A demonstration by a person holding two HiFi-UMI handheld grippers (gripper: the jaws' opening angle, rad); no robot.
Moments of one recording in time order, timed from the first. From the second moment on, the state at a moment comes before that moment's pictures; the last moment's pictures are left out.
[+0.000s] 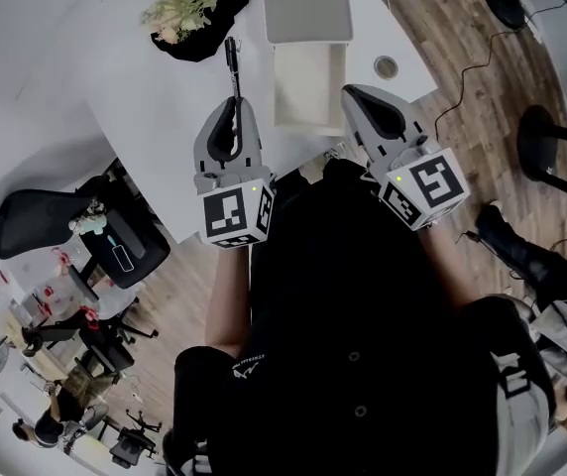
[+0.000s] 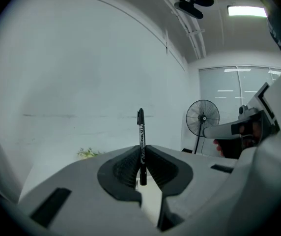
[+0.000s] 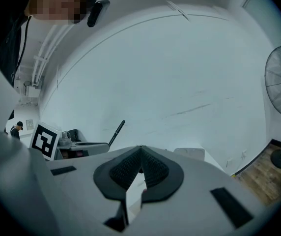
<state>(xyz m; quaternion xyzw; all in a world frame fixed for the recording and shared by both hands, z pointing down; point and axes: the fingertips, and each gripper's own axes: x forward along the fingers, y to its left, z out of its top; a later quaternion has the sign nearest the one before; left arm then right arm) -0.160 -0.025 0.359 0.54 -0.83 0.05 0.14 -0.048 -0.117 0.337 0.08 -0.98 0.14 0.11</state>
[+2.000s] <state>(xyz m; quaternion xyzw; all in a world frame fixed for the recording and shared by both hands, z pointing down) -0.074 -0.039 0.329 0.63 -0.77 0.01 0.09 -0.005 -0.131 0.326 0.10 -0.98 0.11 0.10</state>
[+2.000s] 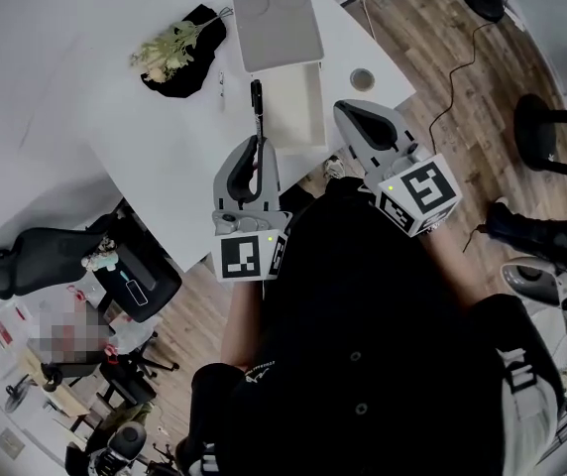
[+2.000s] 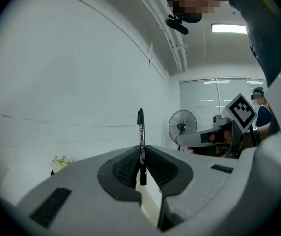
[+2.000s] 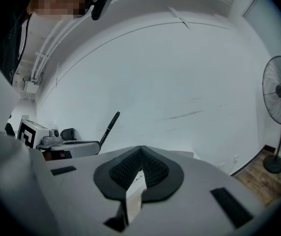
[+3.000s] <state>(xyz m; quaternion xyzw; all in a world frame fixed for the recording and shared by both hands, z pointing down) -0.103 -0.095 0.411 0.70 -0.69 0.06 0.18 -0.001 -0.145 0.347 0.23 -0.96 0.13 0.13</state>
